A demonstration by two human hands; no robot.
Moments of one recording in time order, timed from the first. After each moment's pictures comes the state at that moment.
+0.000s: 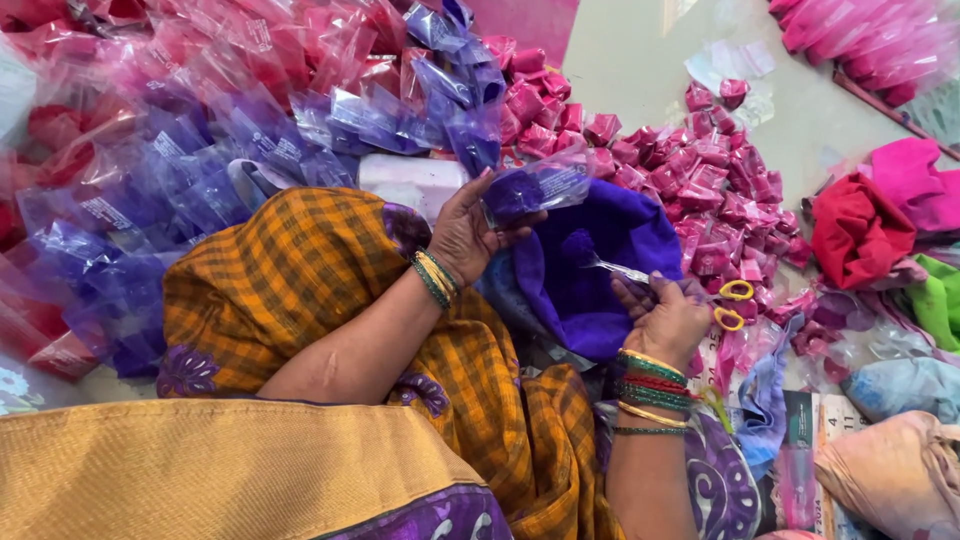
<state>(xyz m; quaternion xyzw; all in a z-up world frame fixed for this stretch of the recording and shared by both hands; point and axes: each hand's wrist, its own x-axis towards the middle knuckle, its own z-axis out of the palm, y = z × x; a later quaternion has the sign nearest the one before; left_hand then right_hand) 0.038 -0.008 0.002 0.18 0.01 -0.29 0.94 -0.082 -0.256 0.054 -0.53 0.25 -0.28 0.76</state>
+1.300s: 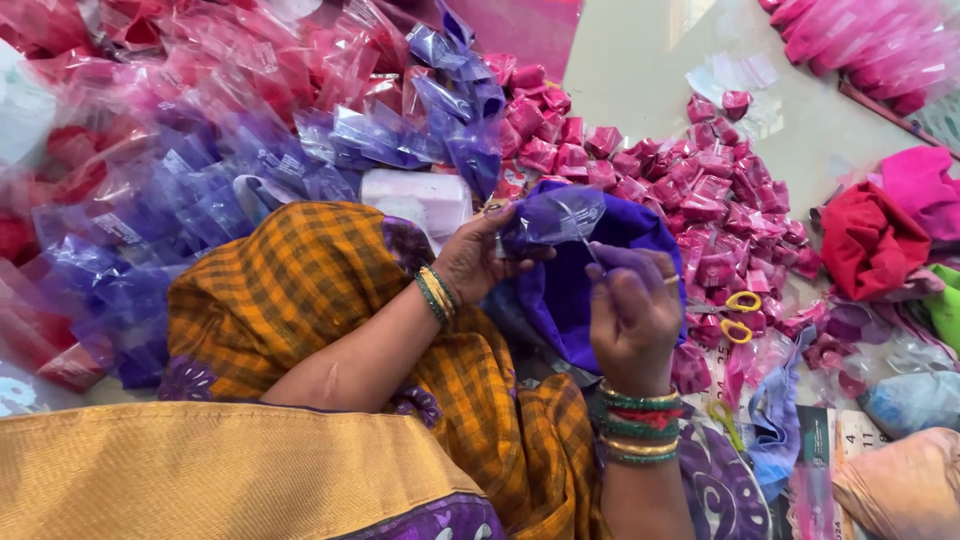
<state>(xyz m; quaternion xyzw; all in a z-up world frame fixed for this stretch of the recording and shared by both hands) 0.031 -0.015 -0.006 0.21 -0.03 -0.36 0.91 -0.085 -0.167 0.149 -0.90 -0.17 -0.32 0.24</state>
